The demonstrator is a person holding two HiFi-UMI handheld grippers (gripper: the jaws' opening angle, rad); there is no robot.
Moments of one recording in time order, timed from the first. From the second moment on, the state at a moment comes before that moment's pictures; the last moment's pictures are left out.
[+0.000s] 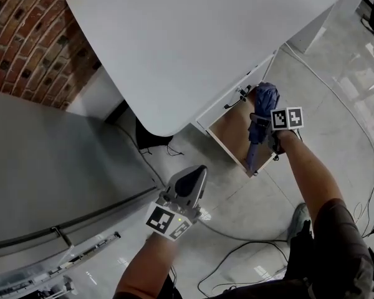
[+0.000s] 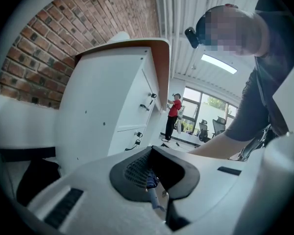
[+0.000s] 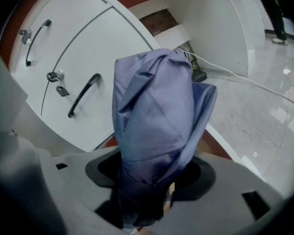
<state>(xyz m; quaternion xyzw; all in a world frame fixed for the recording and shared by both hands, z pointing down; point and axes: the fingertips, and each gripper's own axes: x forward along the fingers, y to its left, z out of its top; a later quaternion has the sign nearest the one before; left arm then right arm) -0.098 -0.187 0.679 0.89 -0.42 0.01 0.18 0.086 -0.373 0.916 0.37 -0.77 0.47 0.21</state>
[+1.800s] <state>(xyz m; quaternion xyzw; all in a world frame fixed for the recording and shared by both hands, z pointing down) -0.111 -0.187 0.708 0.88 -0.43 -0.01 0.18 0.084 -0.371 0.998 0.46 -0.75 0.39 0.29</state>
